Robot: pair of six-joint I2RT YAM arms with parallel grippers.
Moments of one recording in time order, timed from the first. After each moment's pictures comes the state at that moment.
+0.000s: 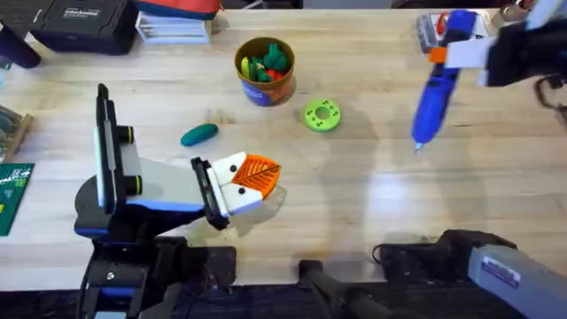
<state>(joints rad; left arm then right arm) -0.03 0.01 0.01 -0.10 1.15 -0.02 -0.15 1.10 1.15 -0.91 -0.44 -0.29</state>
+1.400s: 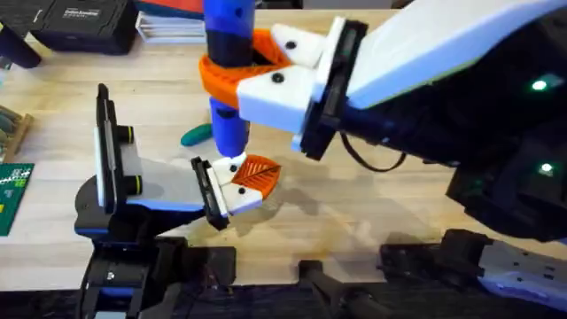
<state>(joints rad) -0.03 0.01 0.01 -0.10 1.16 -0.02 0.95 1.03 0.78 0.33 -0.25 0.05</state>
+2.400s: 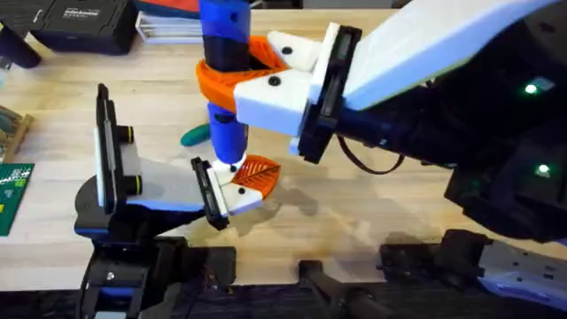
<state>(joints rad) -0.03 0.01 0.01 -0.10 1.16 -0.02 0.96 1.03 0.78 0.32 -0.25 0.10</state>
